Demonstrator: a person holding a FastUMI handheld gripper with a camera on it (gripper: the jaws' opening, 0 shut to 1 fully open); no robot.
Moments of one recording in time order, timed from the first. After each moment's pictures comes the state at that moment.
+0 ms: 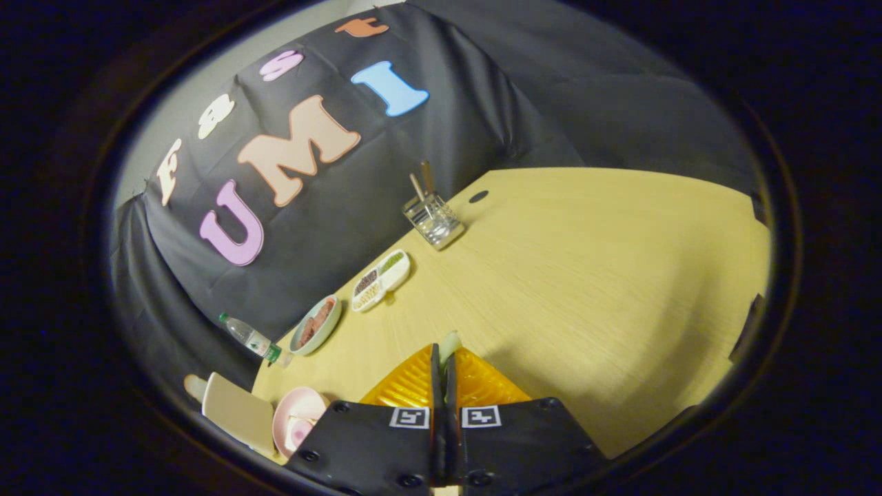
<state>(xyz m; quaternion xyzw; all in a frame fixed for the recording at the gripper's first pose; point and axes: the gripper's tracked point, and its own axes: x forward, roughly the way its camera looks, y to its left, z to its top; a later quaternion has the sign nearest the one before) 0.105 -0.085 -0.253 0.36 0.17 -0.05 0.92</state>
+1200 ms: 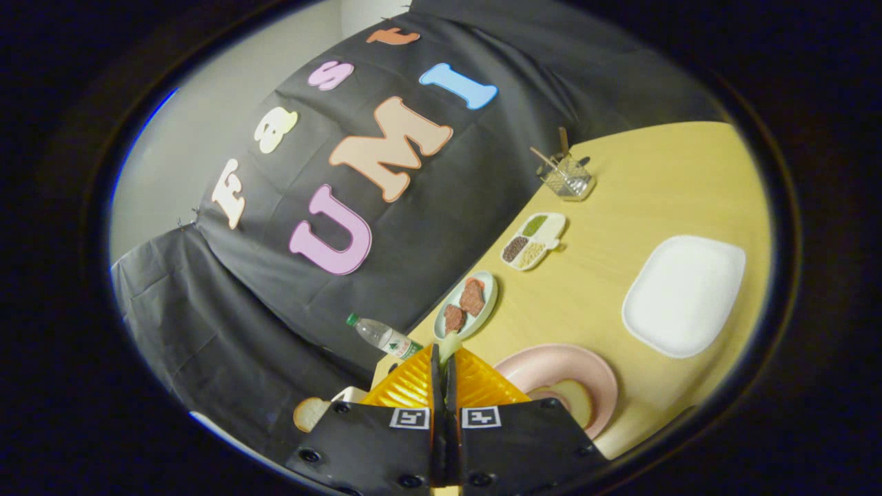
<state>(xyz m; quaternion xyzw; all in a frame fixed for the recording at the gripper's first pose) 0.088 0.173 -0.150 0.47 0.11 0.04 0.88</state>
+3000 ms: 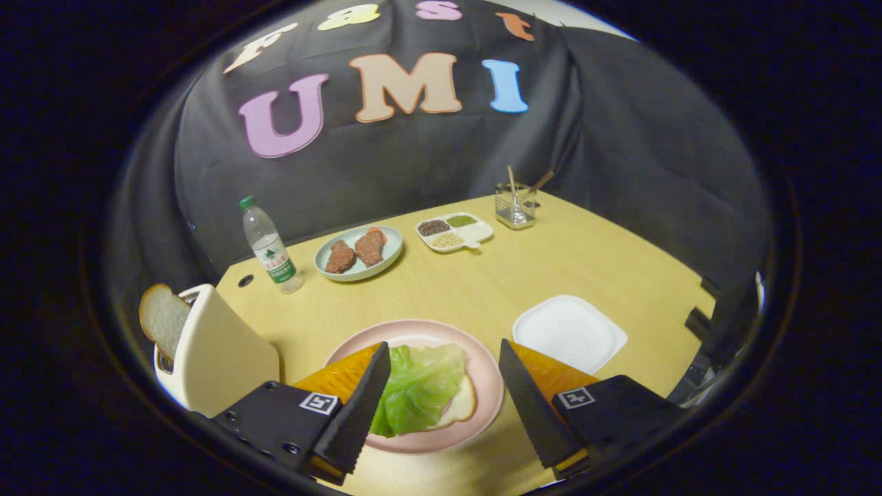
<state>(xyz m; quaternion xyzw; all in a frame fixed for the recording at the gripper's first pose) 0.055 0.160 -0.167 0.09 0.24 -0.13 0.96</state>
